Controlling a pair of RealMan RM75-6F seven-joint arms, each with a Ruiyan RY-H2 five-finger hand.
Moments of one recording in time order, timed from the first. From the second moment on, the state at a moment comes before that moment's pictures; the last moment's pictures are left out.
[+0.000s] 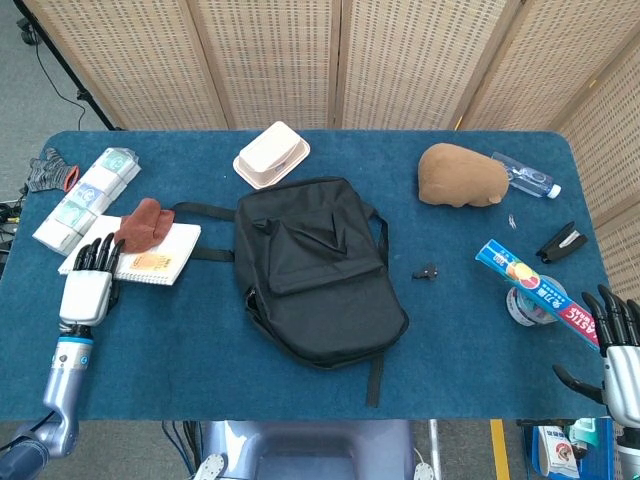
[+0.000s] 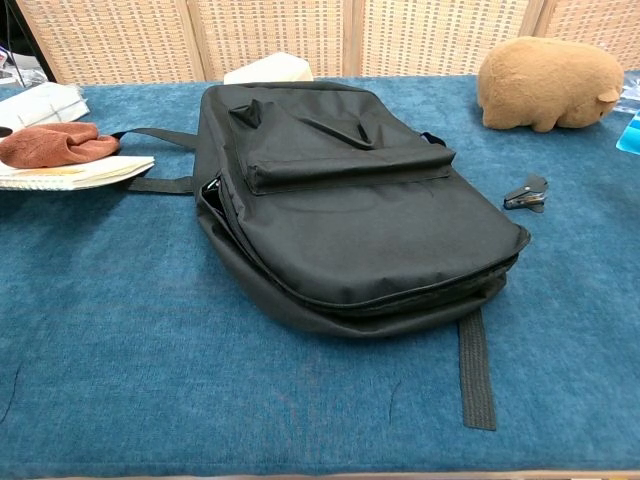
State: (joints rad) left arm -0.39 -1.82 -0.12 -0.54 1.44 1.27 -0.11; right arm -0.02 -1.07 0.07 -1.68 -1.57 1.63 0.01
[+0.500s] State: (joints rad) left arm -0.41 -1.82 -0.13 -0.51 1.43 1.27 -0.12; right arm -0.02 -1.08 0.07 -1.68 -1.56 1.62 0.01
